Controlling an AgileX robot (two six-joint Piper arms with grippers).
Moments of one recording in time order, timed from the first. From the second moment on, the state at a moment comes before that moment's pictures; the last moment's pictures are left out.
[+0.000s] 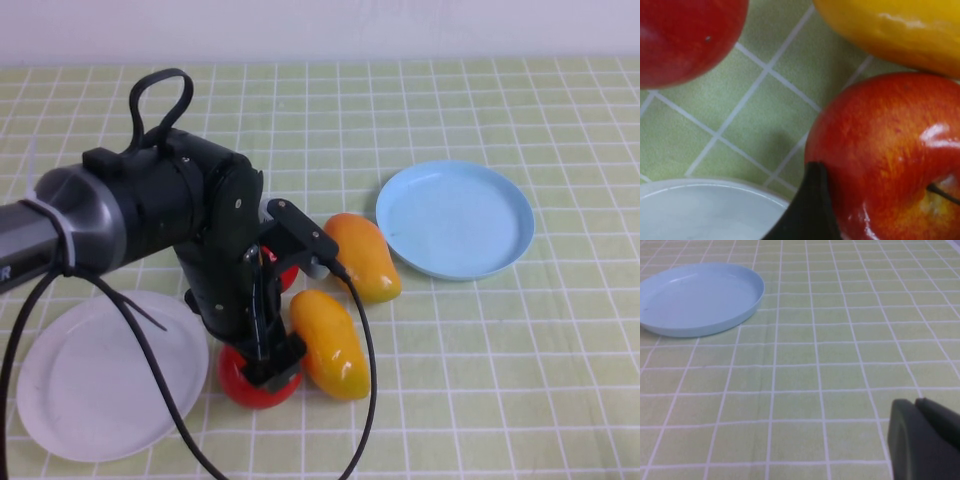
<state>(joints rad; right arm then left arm) 0.02 -0.01 0.03 0.02 0.36 0.03 -0.64 1.76 -1.25 -0.01 1.03 0.34</state>
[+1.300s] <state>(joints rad) 0.02 -0.01 0.03 0.02 0.36 0.03 -0.22 1.61 -1.12 0.04 1.09 0.16</state>
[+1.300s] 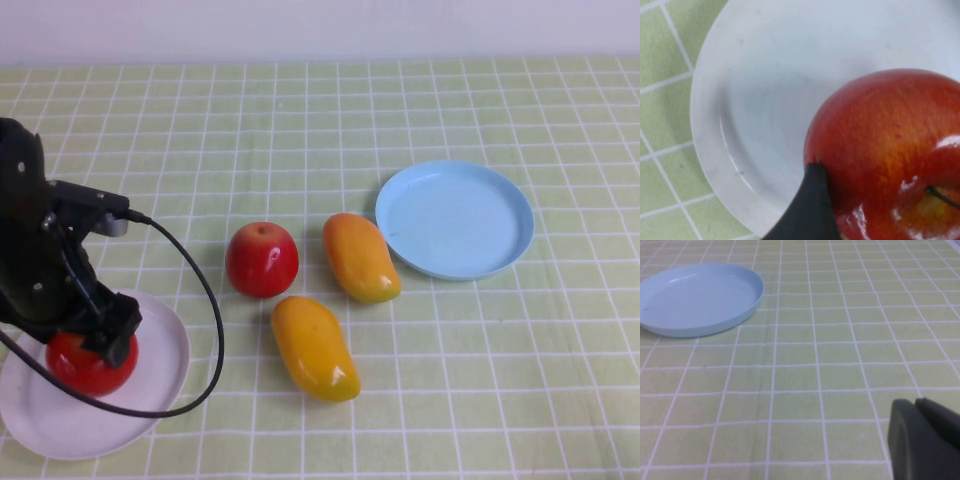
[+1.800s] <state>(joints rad) 0.02 -0.01 0.03 0.02 0.36 0.03 -0.22 1.54 -1.12 0.03 1.07 0.12</state>
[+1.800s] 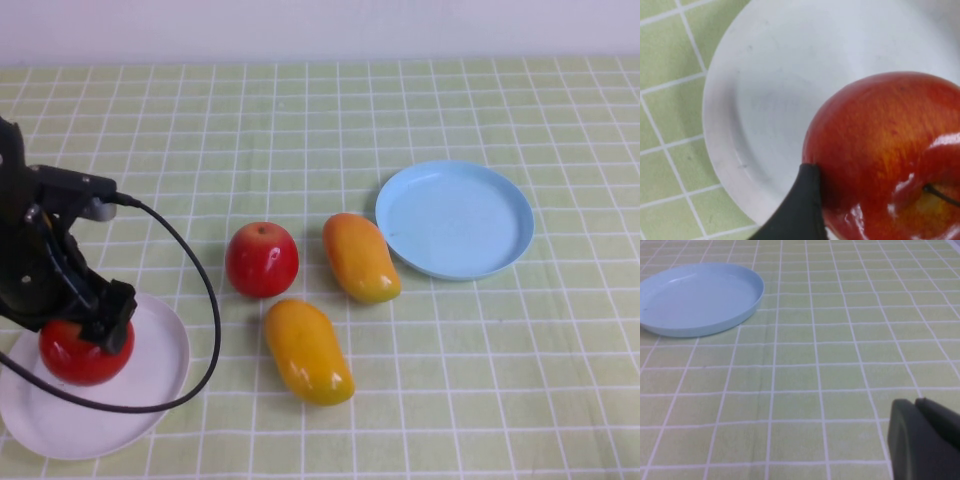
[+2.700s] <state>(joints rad) 0.02 -0.01 0.03 0.02 0.36 0.03 -0.25 1.49 -1.11 0.06 1.08 0.05</state>
